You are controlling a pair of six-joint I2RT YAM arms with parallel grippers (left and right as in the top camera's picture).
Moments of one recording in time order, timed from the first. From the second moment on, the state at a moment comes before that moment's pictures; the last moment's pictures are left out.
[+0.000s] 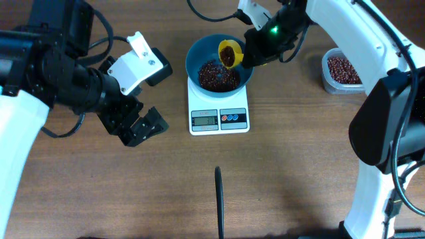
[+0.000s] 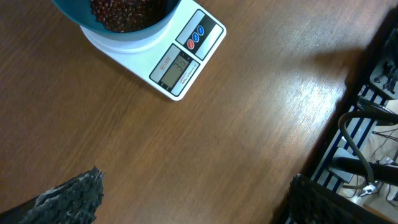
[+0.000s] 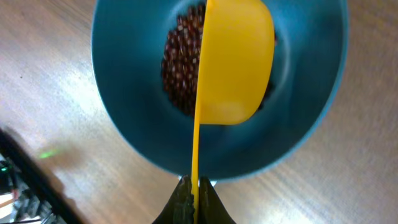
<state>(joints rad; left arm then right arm) -0.17 1.37 1.48 -1.38 0.44 0.72 0.26 2.10 1.95 -1.29 -0.46 -0.24</state>
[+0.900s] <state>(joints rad) -0.17 1.37 1.48 -1.38 0.44 0.72 0.28 2.09 1.98 -1.31 -0.43 -0.10</state>
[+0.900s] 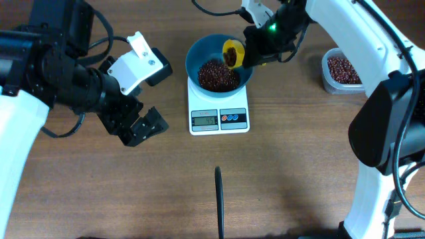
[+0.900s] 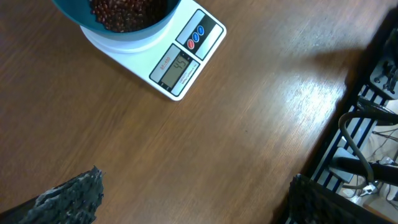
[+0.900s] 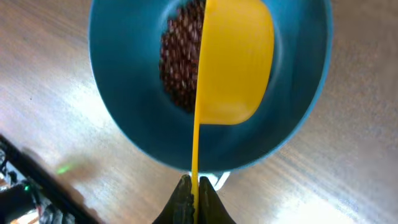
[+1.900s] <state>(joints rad) -0.17 1.37 1.48 -1.38 0.44 0.72 0.22 2.09 1.98 -1.35 -0.67 -0.07</state>
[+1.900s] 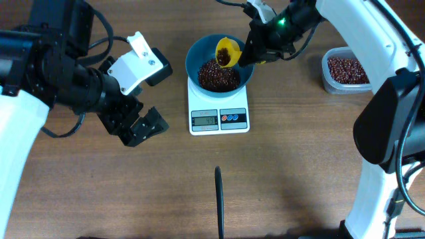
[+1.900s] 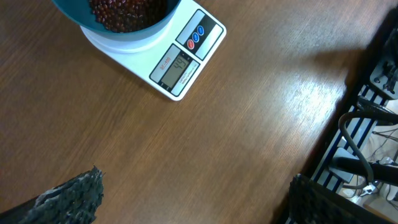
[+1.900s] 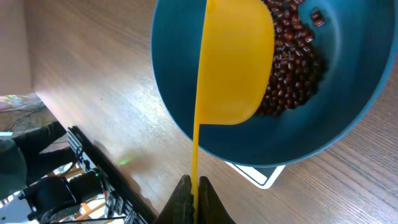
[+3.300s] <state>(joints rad) -0.17 1.37 1.48 -1.38 0.44 0.72 0.20 2.09 1.98 -1.37 -0.73 -0.06</state>
